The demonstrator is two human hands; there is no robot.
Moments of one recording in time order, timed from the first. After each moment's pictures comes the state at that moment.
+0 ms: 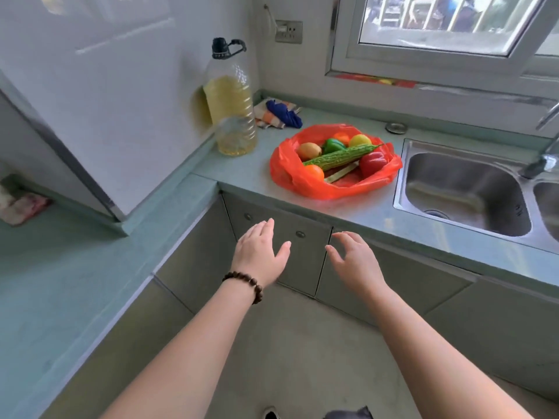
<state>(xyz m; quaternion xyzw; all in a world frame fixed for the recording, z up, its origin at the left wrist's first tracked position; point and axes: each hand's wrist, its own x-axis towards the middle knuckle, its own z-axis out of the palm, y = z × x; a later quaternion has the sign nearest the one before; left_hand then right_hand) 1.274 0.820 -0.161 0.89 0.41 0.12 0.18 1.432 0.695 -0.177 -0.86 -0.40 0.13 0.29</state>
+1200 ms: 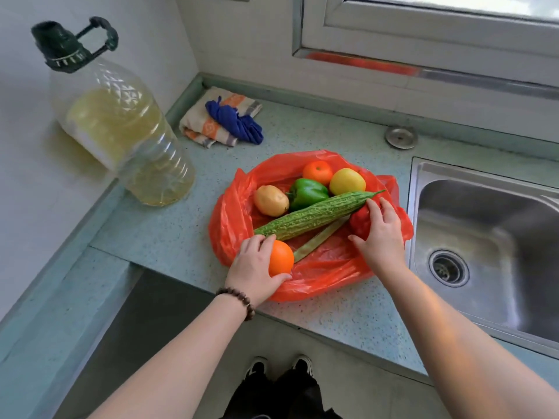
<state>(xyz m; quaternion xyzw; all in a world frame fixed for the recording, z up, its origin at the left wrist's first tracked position) 1.545 1.027 -0.236 0.92 0.34 0.01 0.20 1.769 0.898 -0.246 -0.92 -0.30 0.07 0.25</state>
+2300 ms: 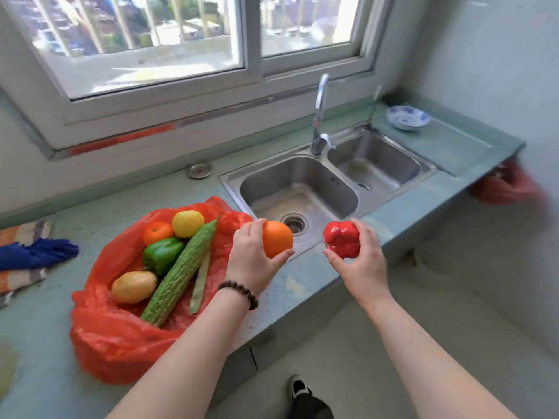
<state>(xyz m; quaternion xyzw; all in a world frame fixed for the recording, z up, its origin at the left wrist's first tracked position) 1.642 0.921 -0.148 0.93 -0.04 0.09 0.34 1.619 0.715 -0.158 -0.89 0.05 -0.18 0.42</state>
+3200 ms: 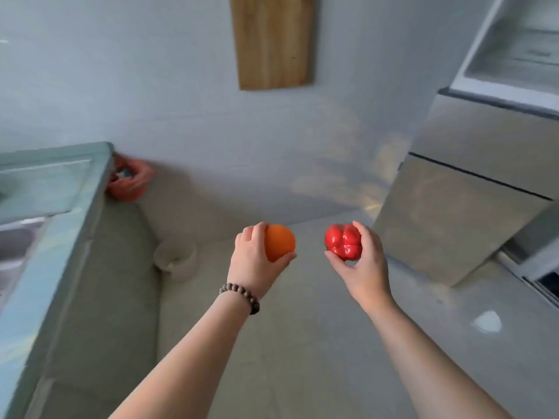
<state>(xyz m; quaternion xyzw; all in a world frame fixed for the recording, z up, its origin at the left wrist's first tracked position) 1.390 0.424 -0.116 0.72 -0.58 -0.14 0.36 1.194 0.378 -0.139 -0.68 0.53 -0.46 0.20</state>
